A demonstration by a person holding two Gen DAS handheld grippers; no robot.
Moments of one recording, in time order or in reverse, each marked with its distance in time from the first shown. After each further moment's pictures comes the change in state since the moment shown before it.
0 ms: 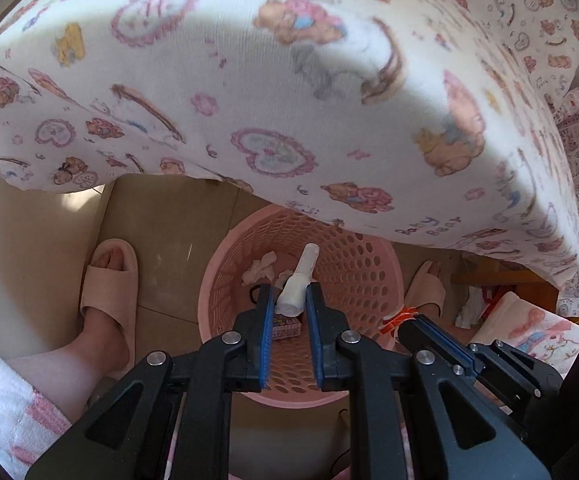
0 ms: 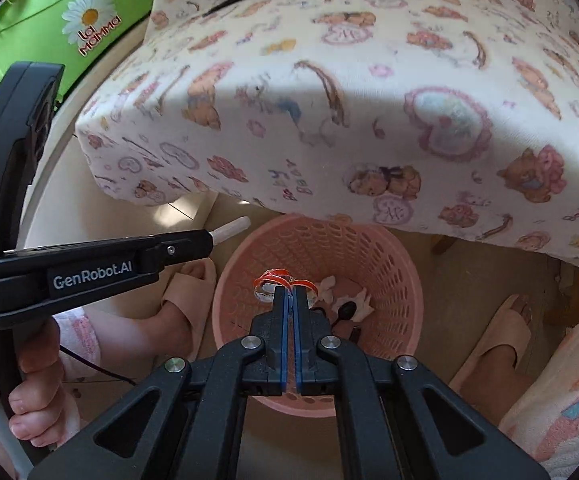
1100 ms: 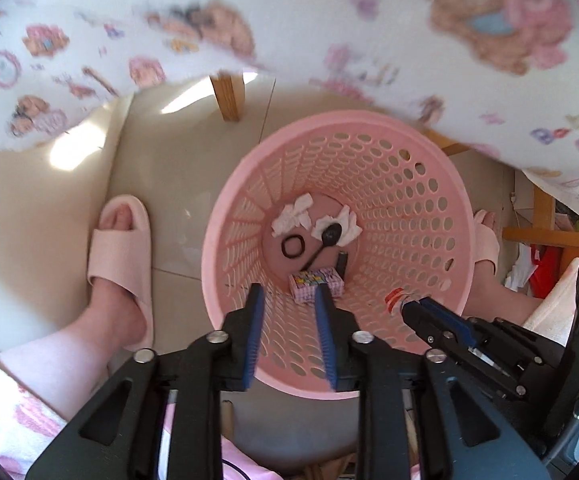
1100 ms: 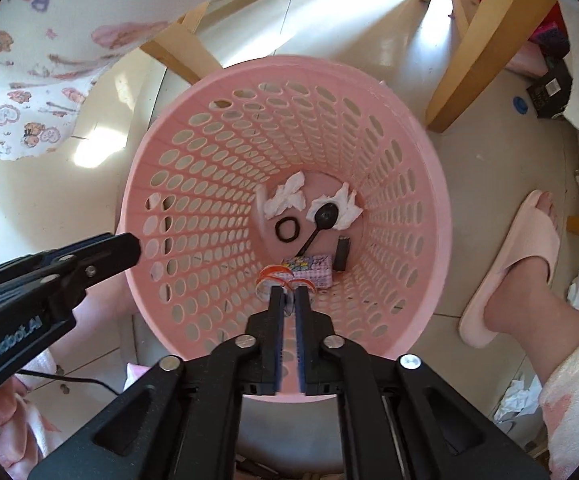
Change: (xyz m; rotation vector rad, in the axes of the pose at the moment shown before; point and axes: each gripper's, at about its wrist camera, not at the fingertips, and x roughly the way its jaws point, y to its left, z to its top) left arm 0.073 0.001 -0.015 0.038 0.184 0.147; right arm 0.109 -0.044 -0.030 0.178 0.325 -0.040
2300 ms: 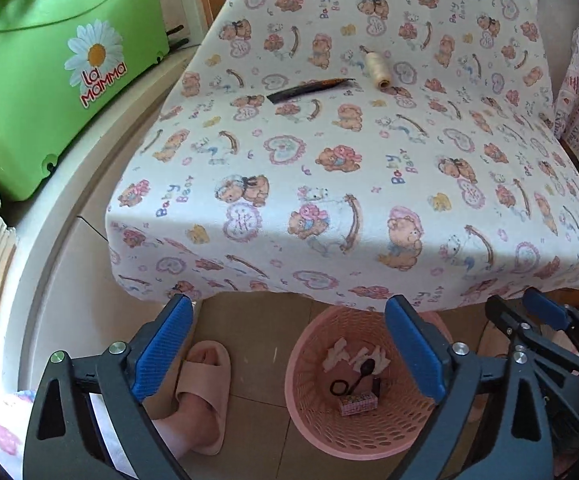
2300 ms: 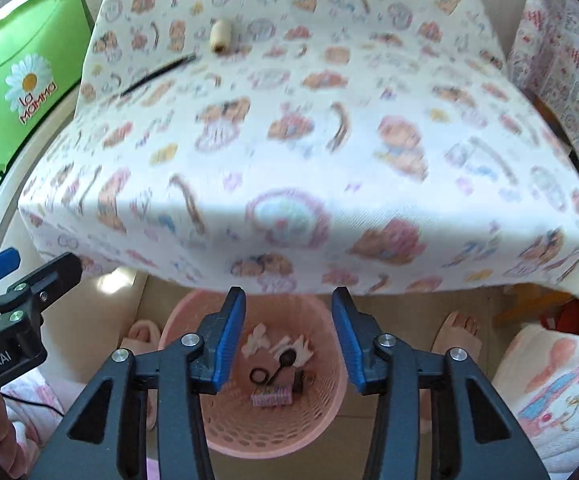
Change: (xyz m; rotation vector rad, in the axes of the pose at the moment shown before) left arm -0.163 -0.002 -0.015 0.064 -0.614 0.198; right arm -0.177 0.019 -0.013 -0.007 -0.592 -0.140
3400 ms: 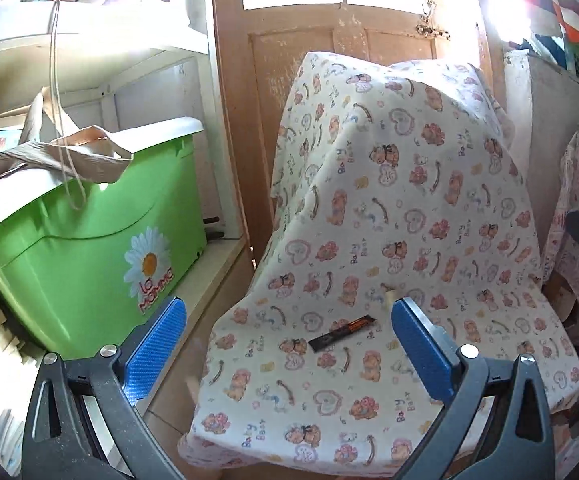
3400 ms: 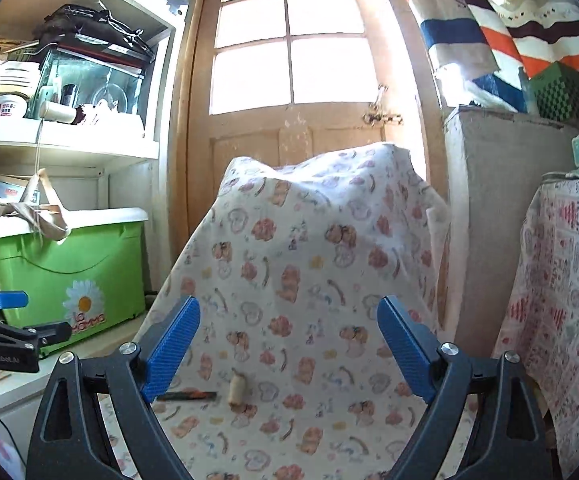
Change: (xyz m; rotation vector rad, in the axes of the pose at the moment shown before) left arm -0.110 0.048 0.123 -0.027 -0.531 -0.018; right arm -0.150 -0.029 0.132 -0.152 -0.956 0.079
